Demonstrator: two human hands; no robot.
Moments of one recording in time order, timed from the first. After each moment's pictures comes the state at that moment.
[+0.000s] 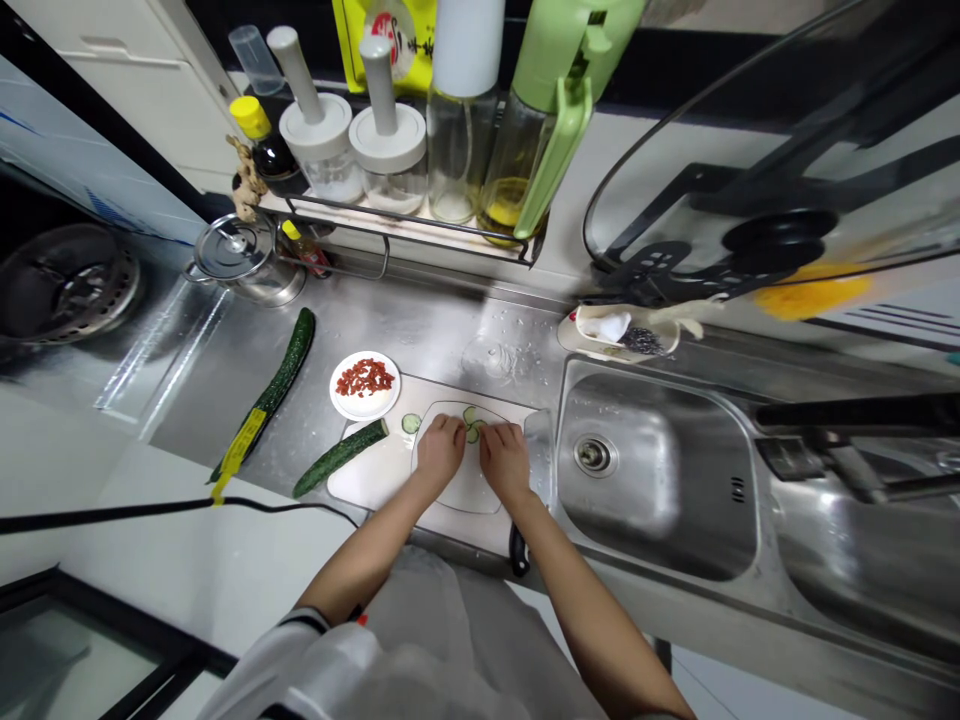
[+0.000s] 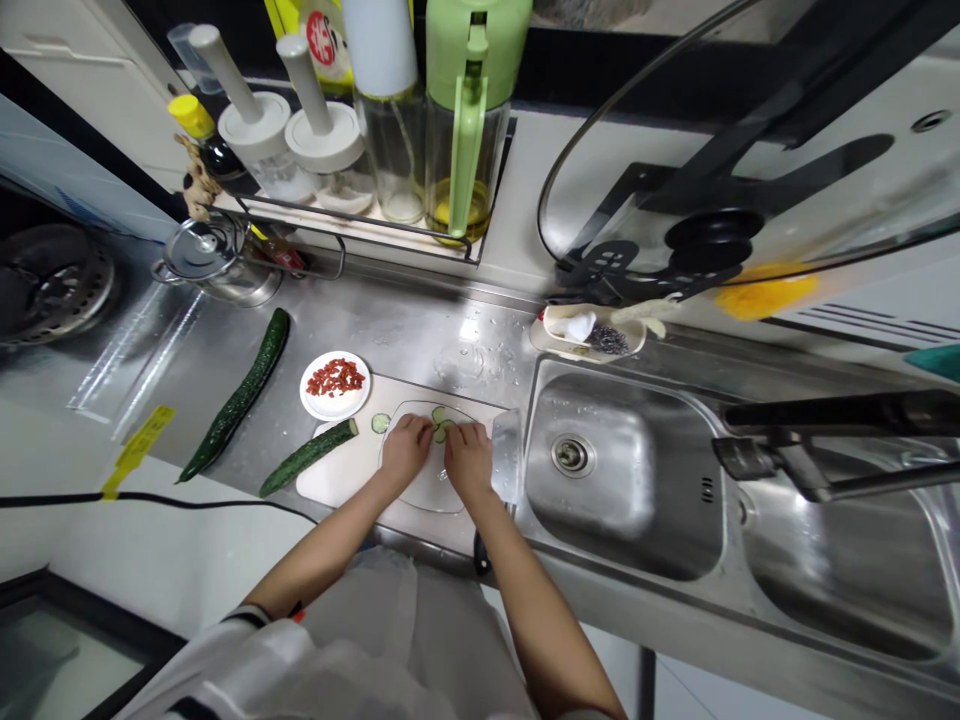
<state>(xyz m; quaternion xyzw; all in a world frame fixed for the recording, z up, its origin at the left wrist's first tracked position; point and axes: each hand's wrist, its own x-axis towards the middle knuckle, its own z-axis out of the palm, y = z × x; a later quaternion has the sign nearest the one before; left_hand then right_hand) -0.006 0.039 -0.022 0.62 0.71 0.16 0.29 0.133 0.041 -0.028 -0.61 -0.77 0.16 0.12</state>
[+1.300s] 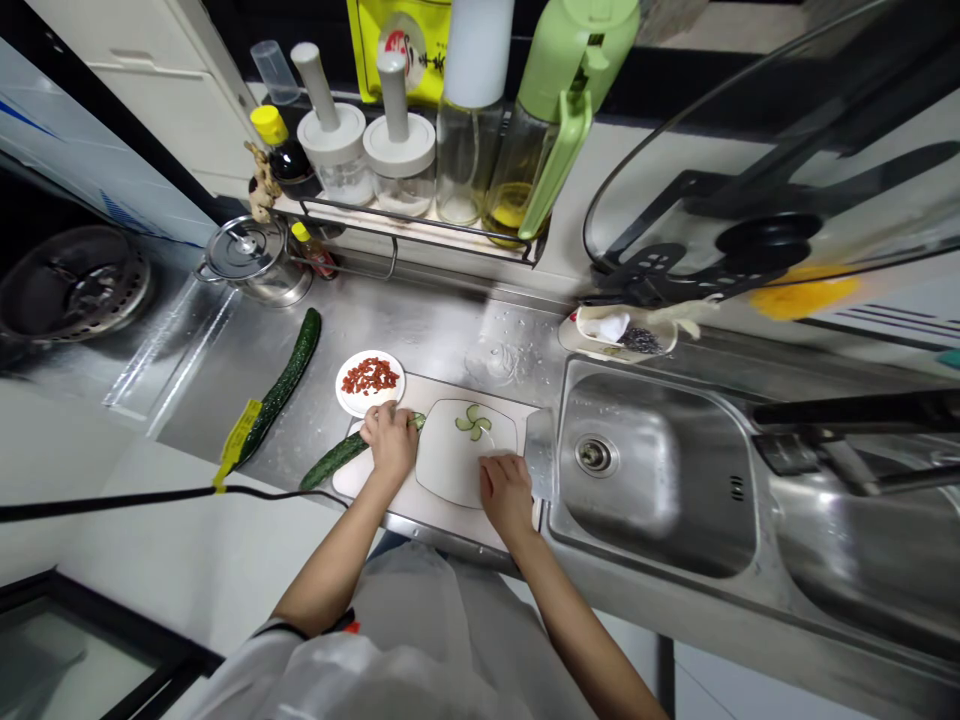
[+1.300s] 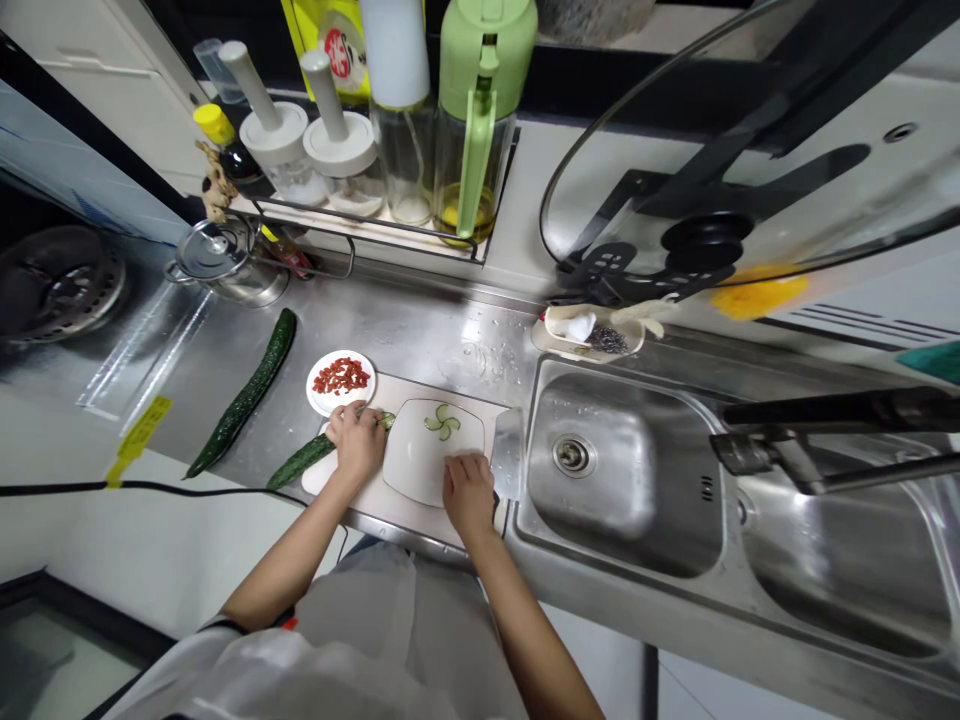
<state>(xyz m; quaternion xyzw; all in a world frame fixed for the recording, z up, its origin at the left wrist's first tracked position) -0.074 0.026 0.002 0.57 0.81 0.10 0.09 0.134 -0.017 -0.027 -0.58 -0.76 0.18 0.23</state>
